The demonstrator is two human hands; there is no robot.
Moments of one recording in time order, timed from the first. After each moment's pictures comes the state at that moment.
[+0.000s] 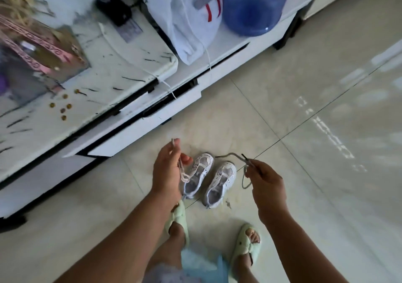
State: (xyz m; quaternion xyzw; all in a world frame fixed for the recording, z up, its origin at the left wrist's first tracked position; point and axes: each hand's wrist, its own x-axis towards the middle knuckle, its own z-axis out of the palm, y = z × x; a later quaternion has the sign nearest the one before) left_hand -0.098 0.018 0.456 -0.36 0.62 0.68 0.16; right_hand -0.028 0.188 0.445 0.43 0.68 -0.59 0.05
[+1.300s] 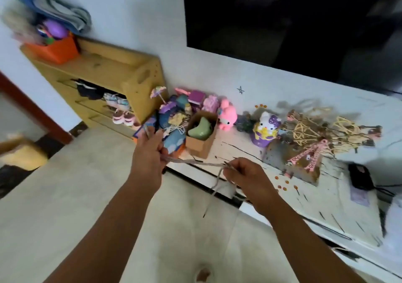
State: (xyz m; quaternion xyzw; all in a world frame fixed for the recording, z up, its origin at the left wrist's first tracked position) left_hand 0.068 -0.469 0.814 -0.46 0.38 0.70 -0.38; right_hand -0.074 -0.323 0.763 -0.26 0.72 -0.51 0.39
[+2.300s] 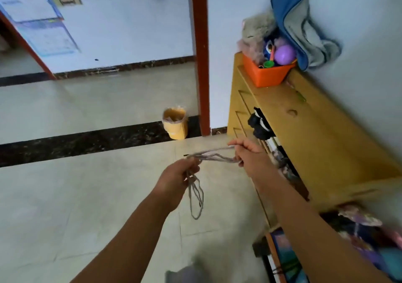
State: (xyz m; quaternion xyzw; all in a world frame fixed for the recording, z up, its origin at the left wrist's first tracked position) left_hand 0.324 -0.904 0.786 -0.62 0.22 0.58 -0.48; right_hand 0.155 -0.976 0.786 -0.58 0.51 -0.35 0.53
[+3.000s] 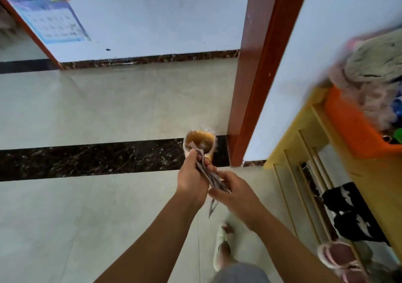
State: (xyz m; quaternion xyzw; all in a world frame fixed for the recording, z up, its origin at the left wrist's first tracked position) left_hand 0.581 -1.291 0.736 -0.48 -0.07 0.57 -0.66; right_hand 0.464 -1.299 0.726 -0.63 0.48 -0.12 0.60
